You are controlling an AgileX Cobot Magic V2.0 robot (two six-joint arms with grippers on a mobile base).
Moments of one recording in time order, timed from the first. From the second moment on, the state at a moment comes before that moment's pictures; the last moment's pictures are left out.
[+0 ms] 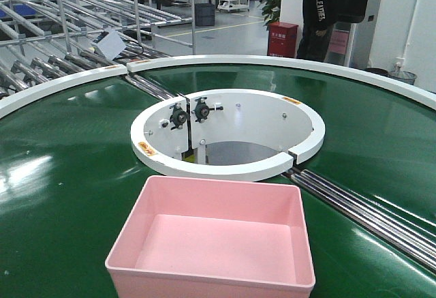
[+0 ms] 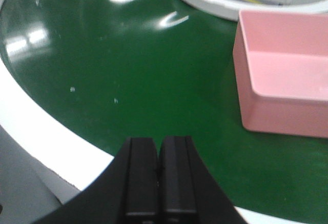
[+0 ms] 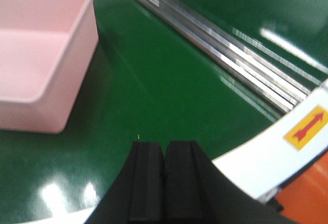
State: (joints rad) left arm -0.04 0.47 -0.62 0.06 0.71 -0.11; right arm 0.02 0.64 -0.66 -0.03 0.71 0.04
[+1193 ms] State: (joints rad) left arm -0.24 1.59 -1.34 -0.04 0.83 0.08; right arm 0.25 1.73 -1.52 0.01 1.14 0.03
